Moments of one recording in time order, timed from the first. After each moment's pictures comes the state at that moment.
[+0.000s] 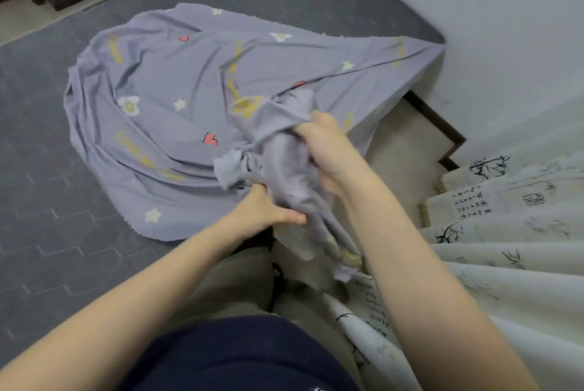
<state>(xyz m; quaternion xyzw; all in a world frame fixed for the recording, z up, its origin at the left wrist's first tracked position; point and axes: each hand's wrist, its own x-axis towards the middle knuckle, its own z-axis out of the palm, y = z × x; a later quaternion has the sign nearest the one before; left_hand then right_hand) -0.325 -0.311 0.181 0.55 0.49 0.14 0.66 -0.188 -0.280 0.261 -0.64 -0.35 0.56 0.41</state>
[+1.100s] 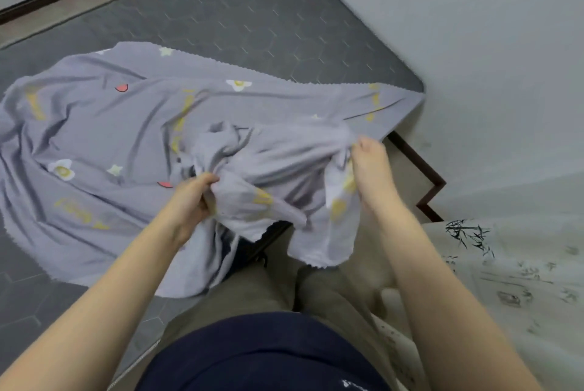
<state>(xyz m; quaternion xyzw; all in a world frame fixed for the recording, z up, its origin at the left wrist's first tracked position) -0.189 -0.031 0.164 0.25 0.63 0.24 0.70 0.080 -0.068 0.231 -0.74 -0.37 0.40 0.39</state>
